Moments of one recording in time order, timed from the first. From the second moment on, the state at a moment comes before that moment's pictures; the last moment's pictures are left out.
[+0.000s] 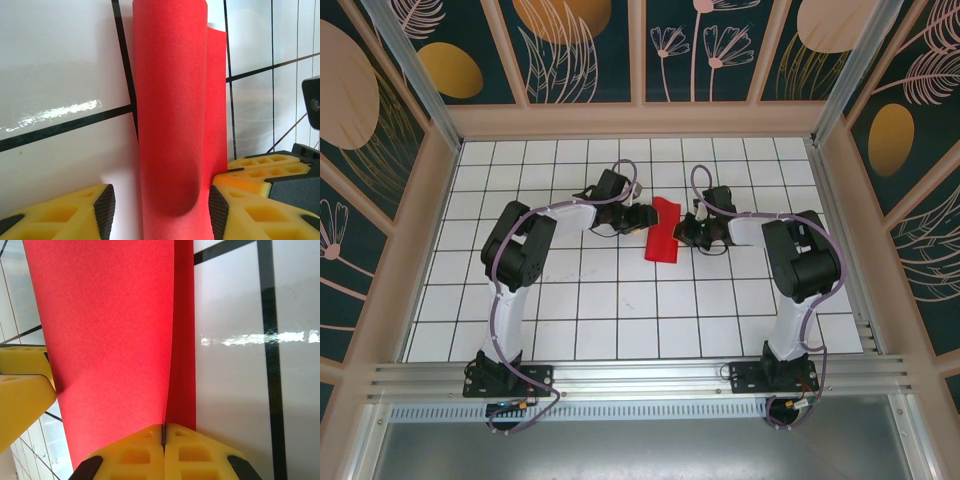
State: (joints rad) left arm -0.52 2.16 1.41 -0.14 0.54 -0.66; right arm 0.35 1.88 0.96 -0.04 -0.51 0.70
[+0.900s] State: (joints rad) left arm -0.53 2.18 1.44 -0.20 0.49 -0.64; right arm 0.32 1.85 0.96 -0.07 -0.47 0.67
